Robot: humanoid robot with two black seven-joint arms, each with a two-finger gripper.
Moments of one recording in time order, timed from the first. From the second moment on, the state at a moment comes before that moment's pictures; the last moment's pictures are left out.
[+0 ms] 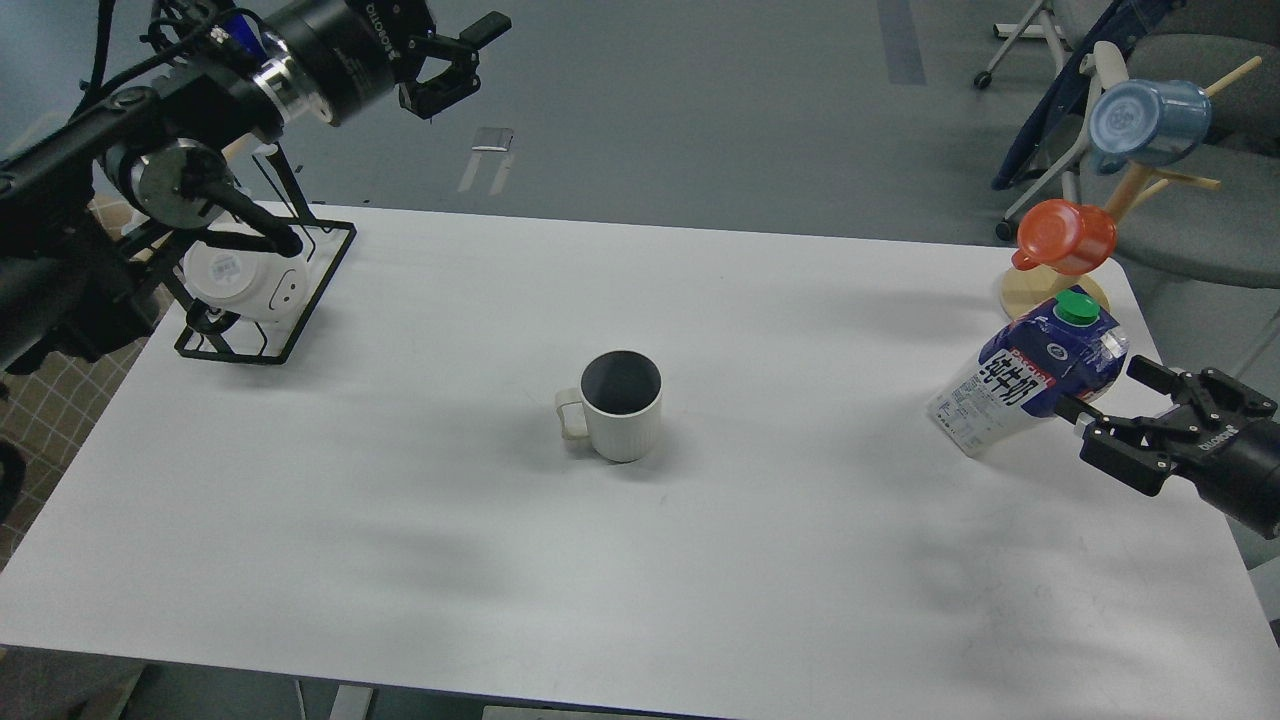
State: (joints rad) left arm -1.08 0.57 -0.56 -0.91 0.19 -0.49 -0.20; right arm 0.61 -1.00 0.17 1.17 -1.58 -0.49 0.49
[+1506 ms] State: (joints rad) left arm -1.06 0.58 -0.56 -0.93 0.19 -0.49 -0.19; right arm 0.95 -0.65 -0.05 1.12 -1.47 -0.49 0.49
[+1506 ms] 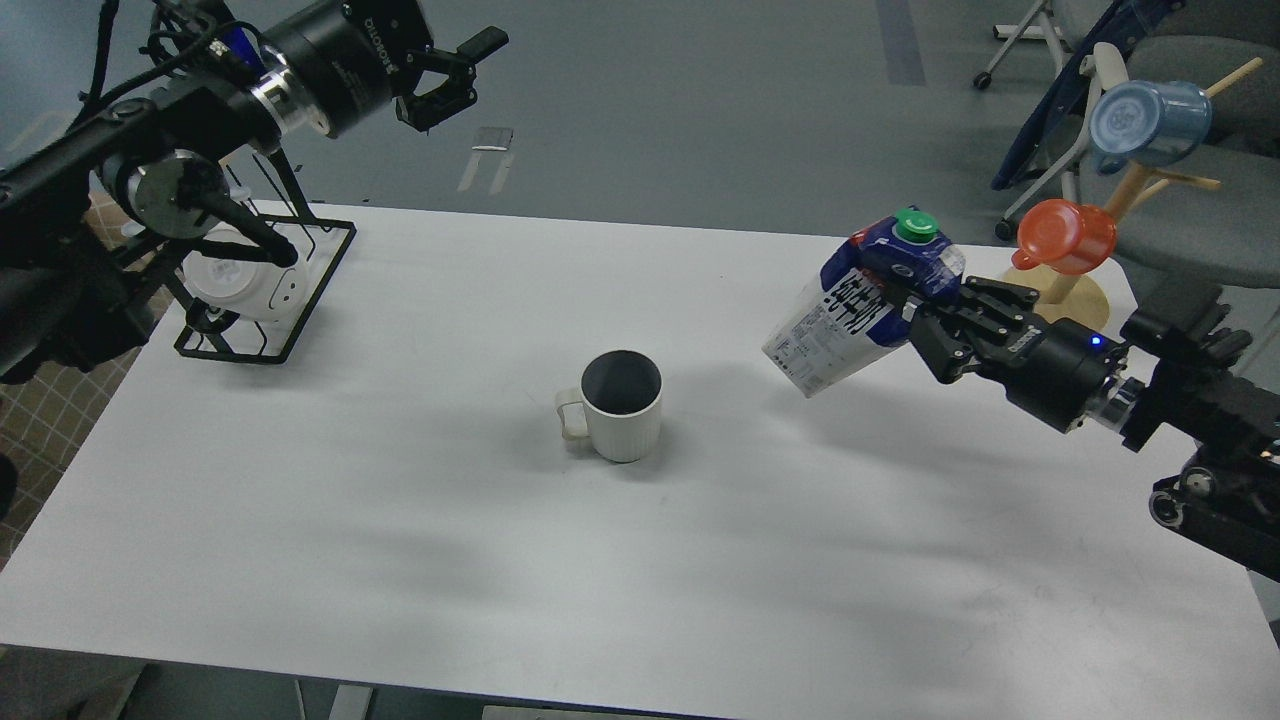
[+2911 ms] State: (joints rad) left arm -1.05 0.59 -0.56 -0.93 0.19 -0.49 -0.19; right arm 1.03 -0.37 -0.20 0.92 -1.48 -0.49 0.49
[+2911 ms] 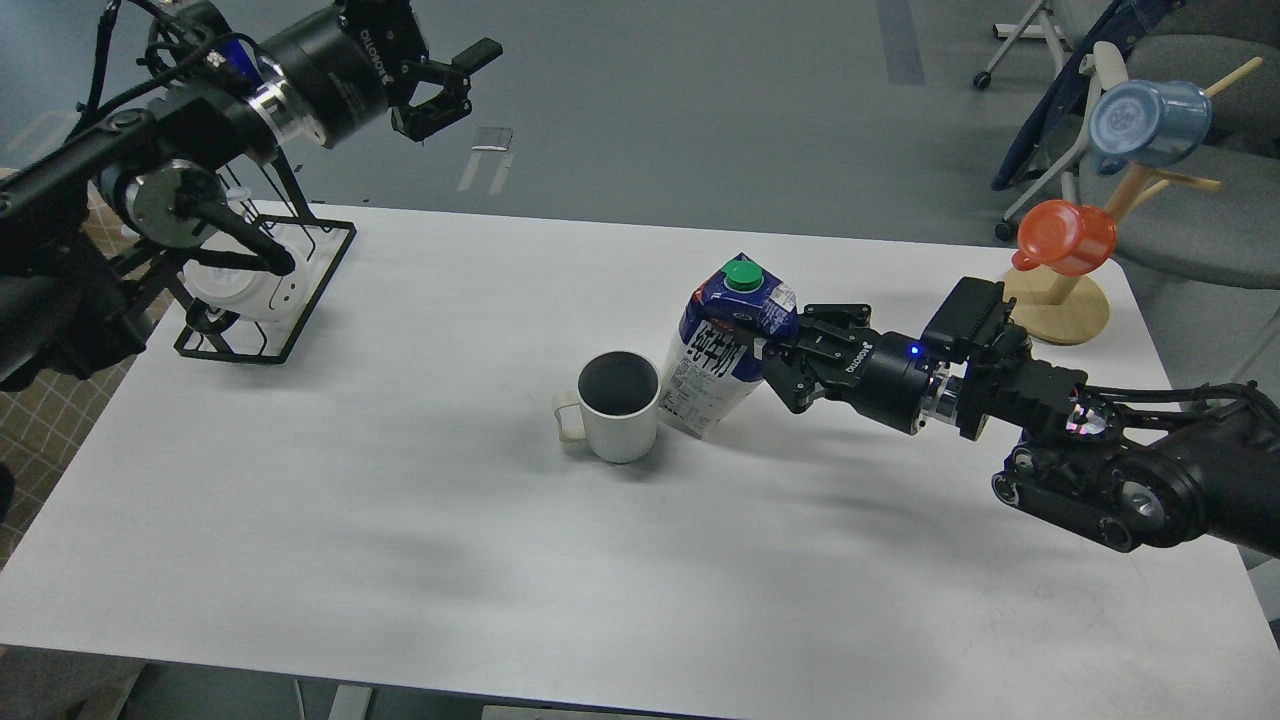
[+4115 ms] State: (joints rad) left arm -1.05 0.62 -0.56 -0.95 0.19 -0.49 -0.20; right arm 1.03 -0.47 -0.21 1.03 -1.47 -0.49 0.49
